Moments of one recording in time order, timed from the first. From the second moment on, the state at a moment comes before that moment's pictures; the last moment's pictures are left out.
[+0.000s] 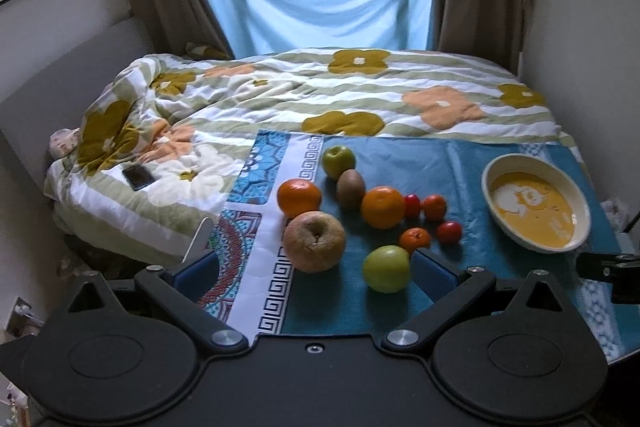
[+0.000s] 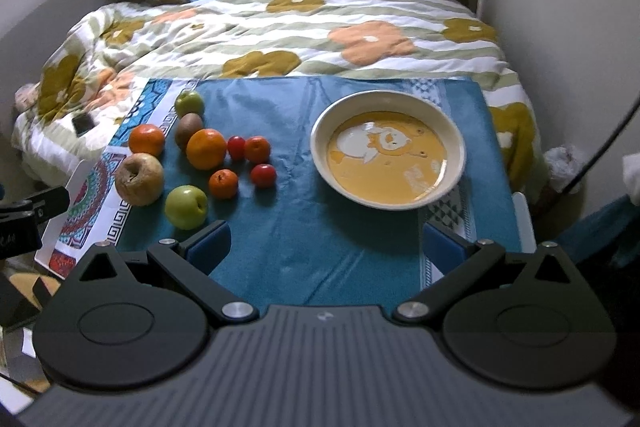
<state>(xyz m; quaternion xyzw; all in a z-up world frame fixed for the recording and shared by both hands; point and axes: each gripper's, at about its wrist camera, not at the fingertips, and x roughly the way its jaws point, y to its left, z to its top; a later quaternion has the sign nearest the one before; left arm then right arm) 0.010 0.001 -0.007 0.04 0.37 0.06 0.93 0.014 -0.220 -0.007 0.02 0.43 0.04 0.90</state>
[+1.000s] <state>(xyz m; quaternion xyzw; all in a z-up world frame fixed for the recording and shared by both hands) 0.165 0.046 -0.126 0.06 0.49 -0.04 0.87 0.148 -0.145 -0.115 0.15 0.51 0.00 0.85</state>
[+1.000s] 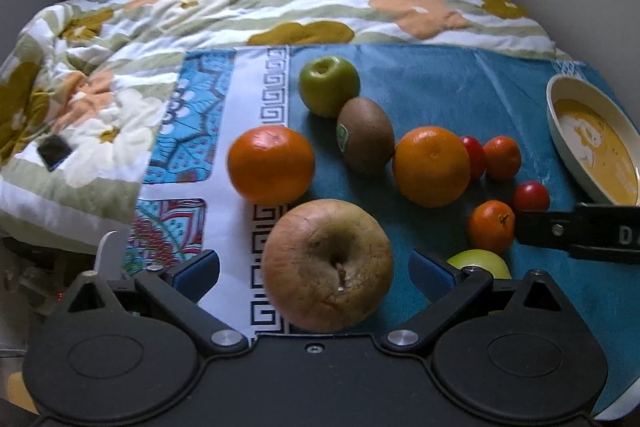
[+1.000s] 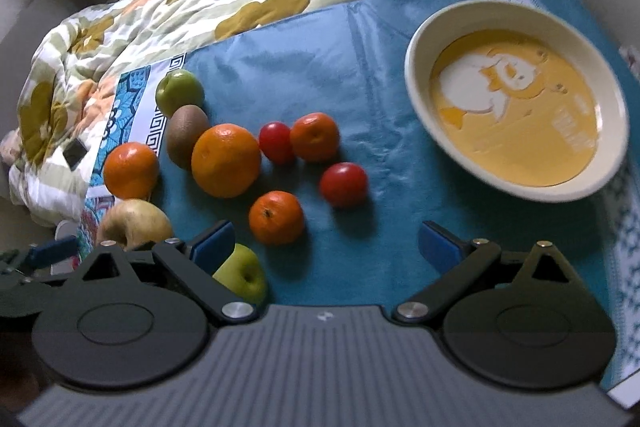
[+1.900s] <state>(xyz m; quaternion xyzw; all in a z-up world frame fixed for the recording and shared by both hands) 0.164 0.060 -0.140 0.07 0.51 -0.10 0.85 0.176 -0.113 -0.139 0.15 0.53 0.00 0.83</state>
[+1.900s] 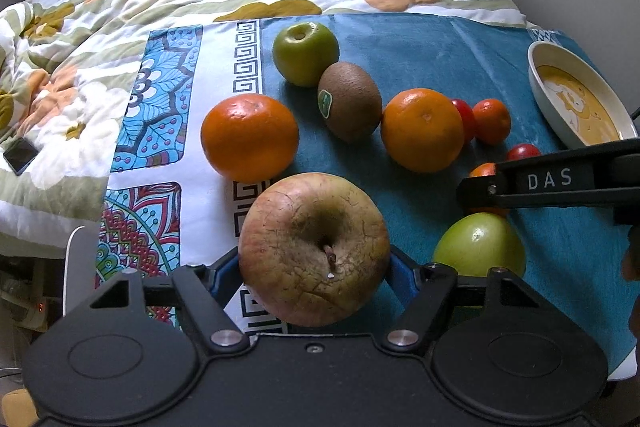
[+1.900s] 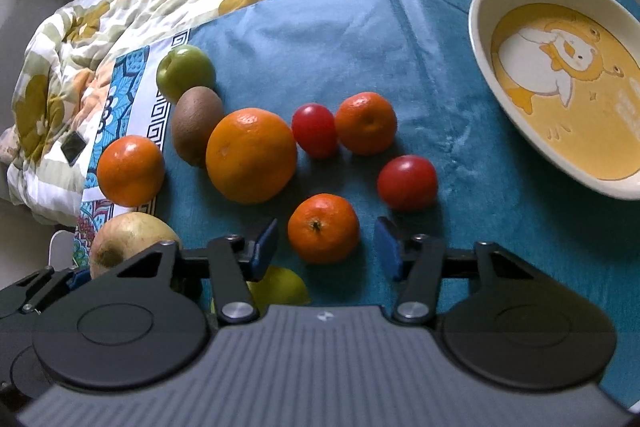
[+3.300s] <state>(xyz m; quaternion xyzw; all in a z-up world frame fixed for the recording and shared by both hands) 0.116 -0.114 -0.046 0.05 0.41 -0.10 0.90 0.103 -0.307 -0.042 0.09 0.45 0.03 0.89</state>
